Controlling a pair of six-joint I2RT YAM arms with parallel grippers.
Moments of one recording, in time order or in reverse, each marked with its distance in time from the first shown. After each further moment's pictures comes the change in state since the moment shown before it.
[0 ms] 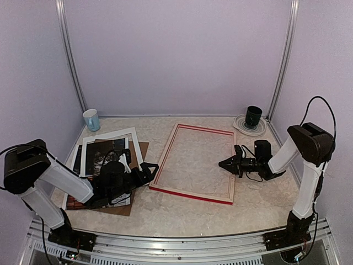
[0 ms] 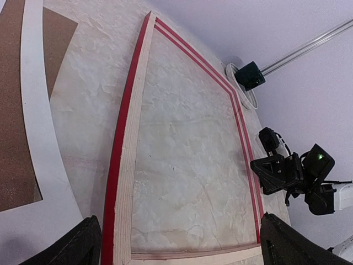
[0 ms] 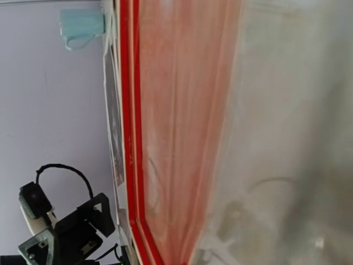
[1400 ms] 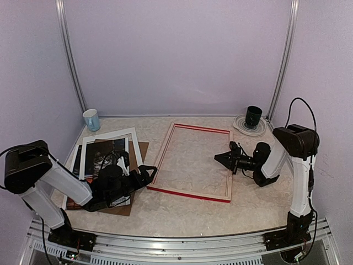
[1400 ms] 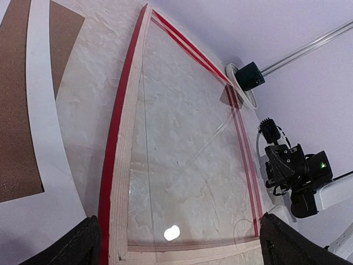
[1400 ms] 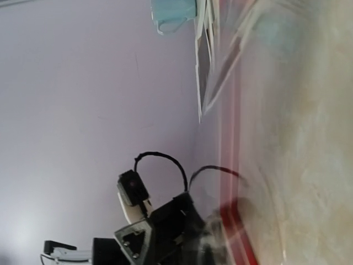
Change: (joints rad) left arm -0.012 0.012 -0.047 0.059 -0.008 -0.019; right arm 0.033 0.213 0.024 0.663 -0.097 0.494
